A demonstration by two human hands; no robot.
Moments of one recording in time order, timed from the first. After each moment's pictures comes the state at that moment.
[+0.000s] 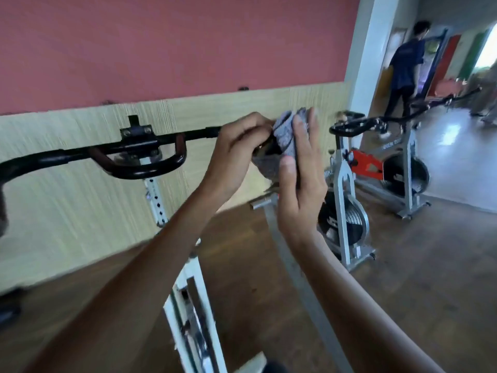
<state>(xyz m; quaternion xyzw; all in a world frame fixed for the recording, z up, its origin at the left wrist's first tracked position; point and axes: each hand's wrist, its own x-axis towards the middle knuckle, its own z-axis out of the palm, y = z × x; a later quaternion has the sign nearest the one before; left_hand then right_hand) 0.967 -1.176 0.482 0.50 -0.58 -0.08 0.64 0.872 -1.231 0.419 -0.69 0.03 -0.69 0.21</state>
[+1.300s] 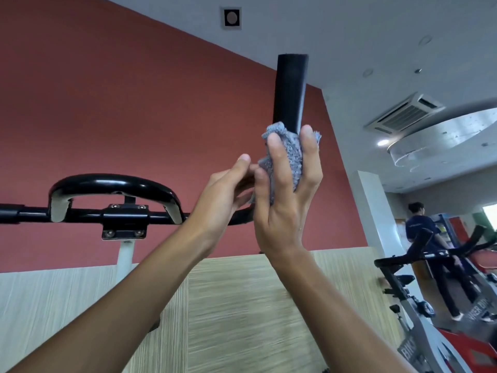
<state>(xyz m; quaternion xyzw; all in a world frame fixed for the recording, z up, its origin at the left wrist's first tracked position) 1.070 -1.254 0.389 0.36 -0.68 0.03 0.64 1.044 -1.363 0.382 -0.36 -0.20 -0.90 -0.13</state>
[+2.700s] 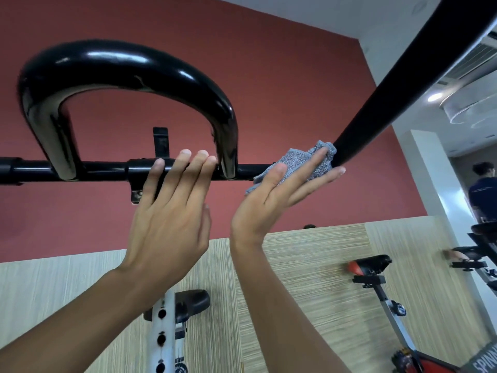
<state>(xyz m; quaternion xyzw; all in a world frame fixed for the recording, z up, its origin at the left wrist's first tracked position) 1.294 -1.222 0.339 0.56 -0.32 0.76 0.08 1.266 -1.338 0.366 -0.28 -0.10 -0.87 0.39</state>
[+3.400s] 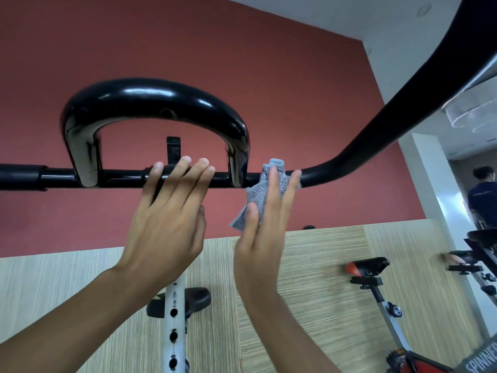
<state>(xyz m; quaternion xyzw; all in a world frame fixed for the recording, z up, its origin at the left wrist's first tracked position) 1.294 -1.202 0.345 0.57 -0.34 0.74 0.08 1.245 -1.327 0.306 -0.51 -0.16 -0.81 0.25</state>
